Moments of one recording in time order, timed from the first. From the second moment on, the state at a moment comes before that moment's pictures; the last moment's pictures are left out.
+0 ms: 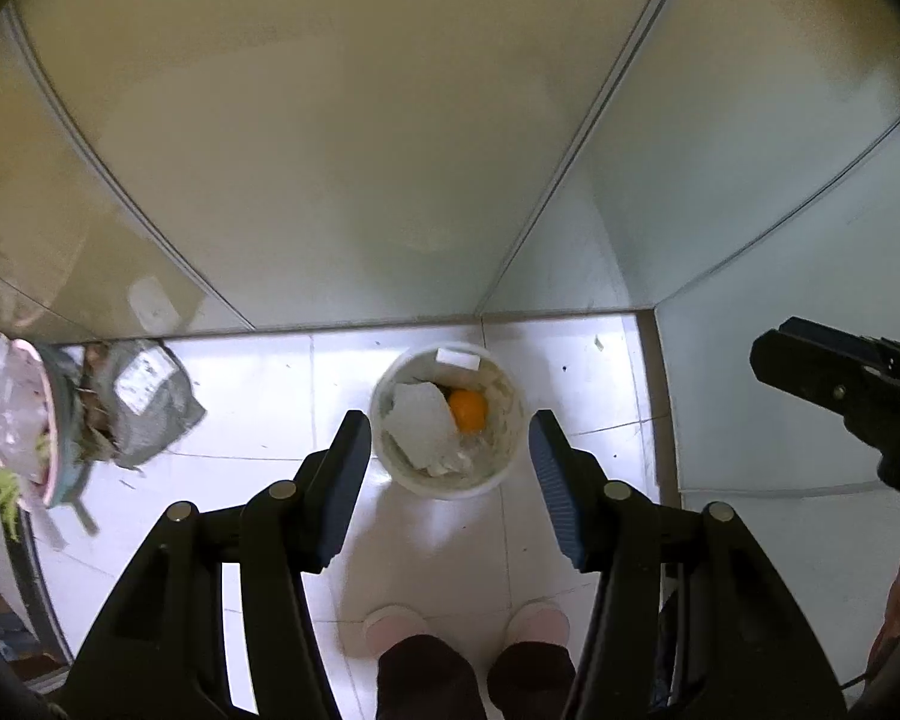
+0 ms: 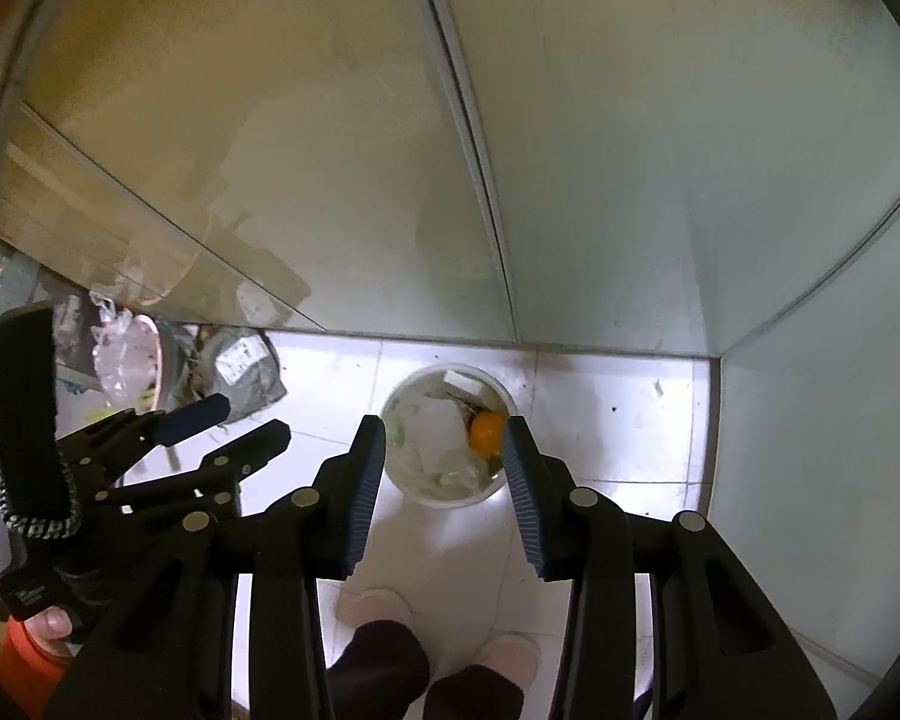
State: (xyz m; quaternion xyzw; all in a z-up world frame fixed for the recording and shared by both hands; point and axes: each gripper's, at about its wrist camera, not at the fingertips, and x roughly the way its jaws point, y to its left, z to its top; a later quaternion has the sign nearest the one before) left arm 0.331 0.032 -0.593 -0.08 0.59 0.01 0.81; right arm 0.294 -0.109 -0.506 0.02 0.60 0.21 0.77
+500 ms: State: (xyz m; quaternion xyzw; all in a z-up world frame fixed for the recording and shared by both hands) left arm 0.300 0.058 -0.302 -0.08 0.48 0.01 0.87; right arm 0.280 -0.109 -0.252 0.02 0.53 0.22 0.82
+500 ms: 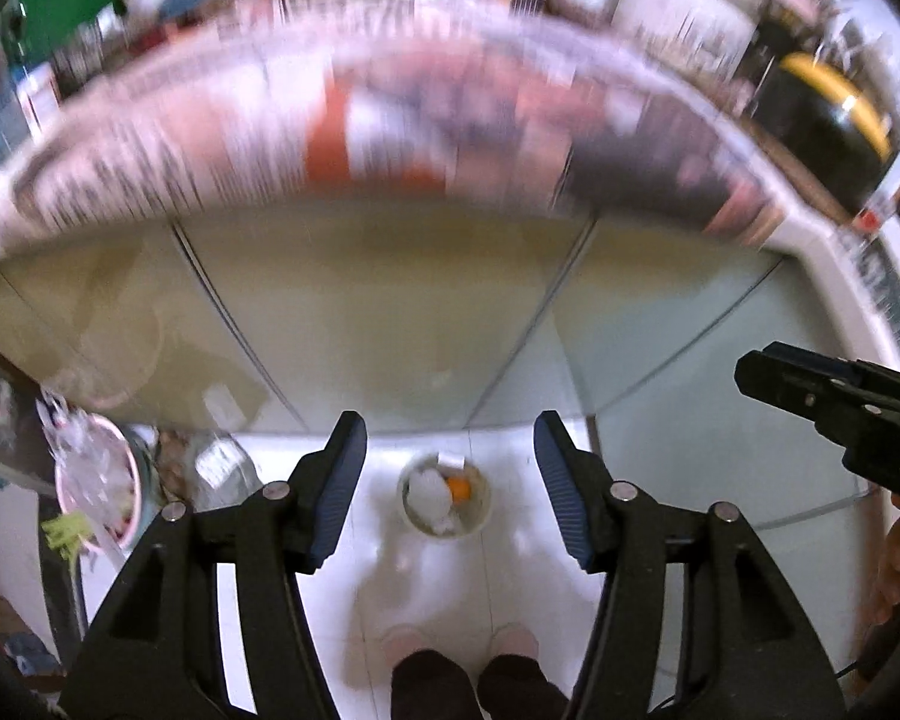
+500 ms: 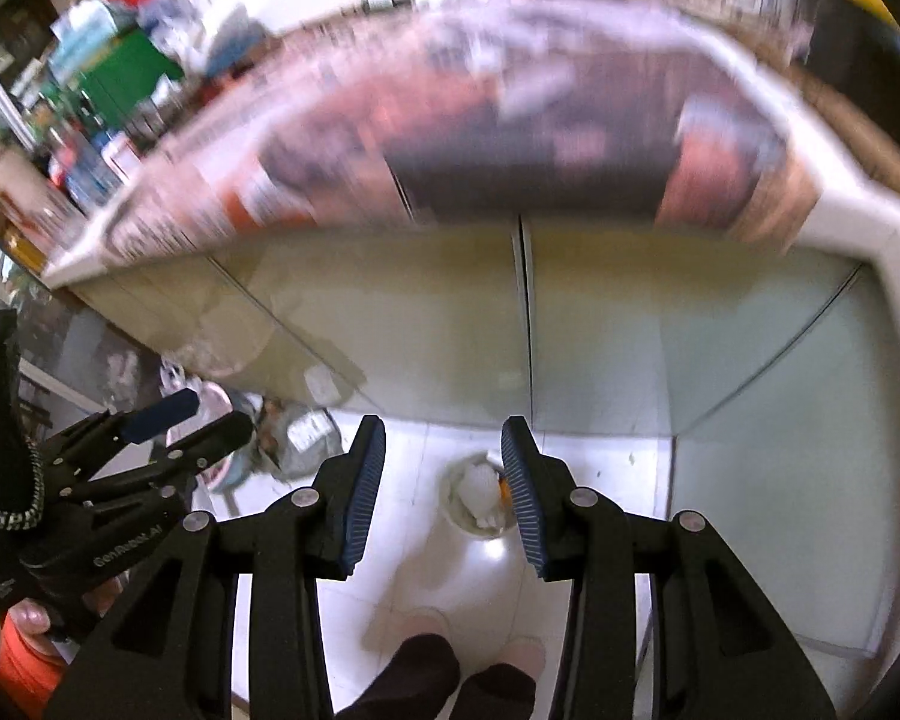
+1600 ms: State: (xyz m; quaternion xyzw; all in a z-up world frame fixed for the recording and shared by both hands) left arm 0.355 0.096 -0.030 -0.01 0.23 0.04 0.97; right arm 0.335 -0.102 -0.026 0.02 0.28 0.19 0.94
